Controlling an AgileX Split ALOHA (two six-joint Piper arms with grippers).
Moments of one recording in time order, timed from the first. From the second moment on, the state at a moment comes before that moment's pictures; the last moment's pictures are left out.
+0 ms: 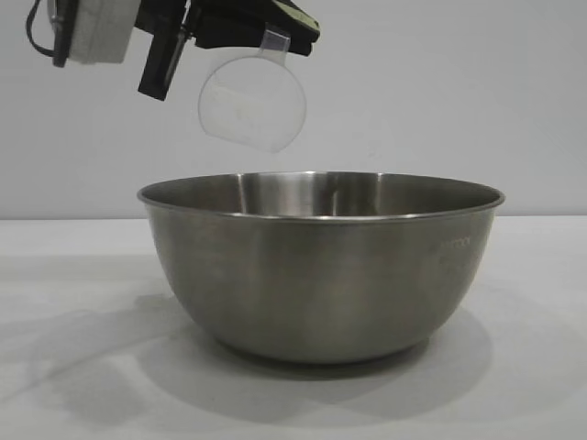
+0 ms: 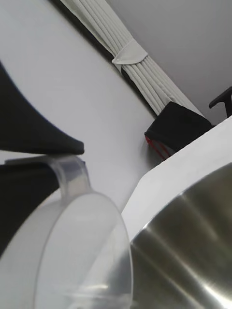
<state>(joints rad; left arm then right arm) -0.39 1.71 -0.86 1.27 -0.84 1.44 0.29 0.08 -0.49 0.13 1.14 -0.09</state>
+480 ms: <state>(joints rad) -0.33 1.71 -0.86 0.71 -0.84 0.15 0.29 0.08 -0.49 0.13 1.14 -0.09</state>
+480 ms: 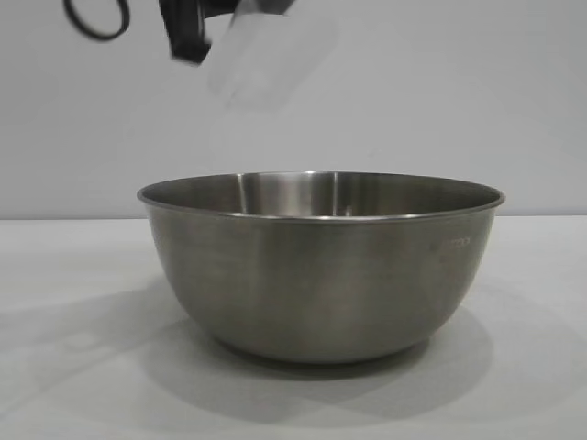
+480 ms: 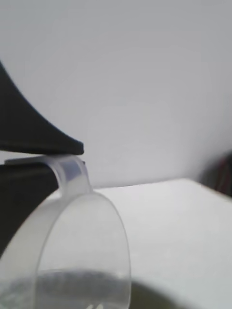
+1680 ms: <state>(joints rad) -0.15 1.96 -0.35 0.15 -1.14 -0.01 0.29 0.08 -0.49 0.13 1.14 -0.09</state>
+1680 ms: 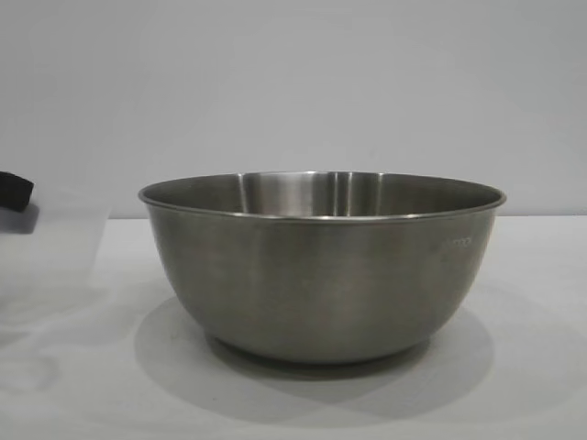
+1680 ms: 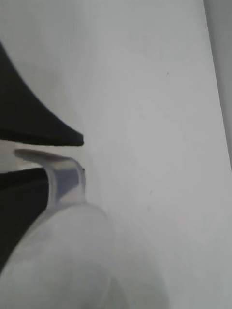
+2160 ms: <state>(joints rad) -0.15 1.93 -0.18 0.18 -1.14 -0.03 0.29 0.08 -0.49 0.12 1.14 -0.09</state>
